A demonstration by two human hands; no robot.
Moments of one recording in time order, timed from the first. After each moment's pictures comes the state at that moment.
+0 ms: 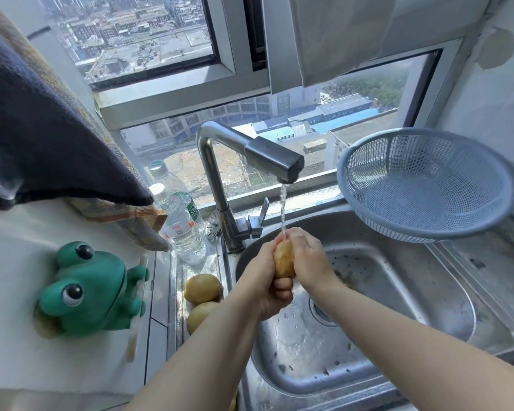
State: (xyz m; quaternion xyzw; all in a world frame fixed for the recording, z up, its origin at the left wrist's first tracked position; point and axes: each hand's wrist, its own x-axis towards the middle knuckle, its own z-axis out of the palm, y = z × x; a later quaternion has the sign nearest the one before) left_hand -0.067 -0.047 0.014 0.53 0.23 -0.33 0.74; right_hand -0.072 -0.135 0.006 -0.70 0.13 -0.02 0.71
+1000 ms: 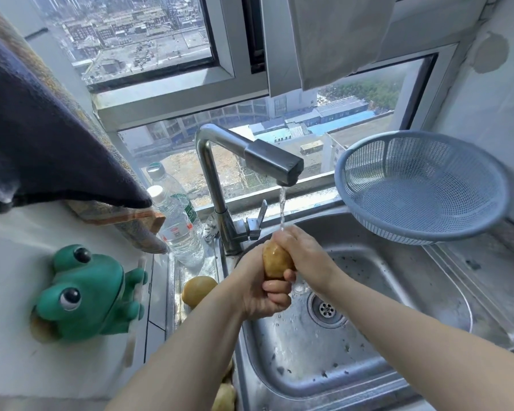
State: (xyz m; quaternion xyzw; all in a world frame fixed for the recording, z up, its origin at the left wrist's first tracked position) left_hand -0.059 -0.034 0.026 0.46 0.19 -0.47 0.73; right_hand -0.072 -0.148 0.012 -0.71 0.03 0.07 0.70
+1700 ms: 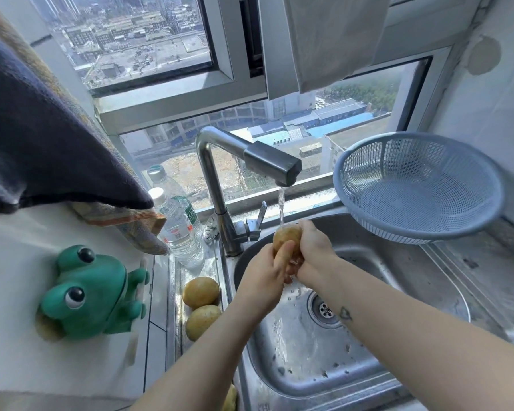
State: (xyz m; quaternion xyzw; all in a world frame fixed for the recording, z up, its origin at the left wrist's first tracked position) left_hand -0.073 -0.039 0.011 0.84 -0.10 -0.12 0.52; right_hand -0.048 -0.139 0.021 -0.48 0.34 0.10 0.80
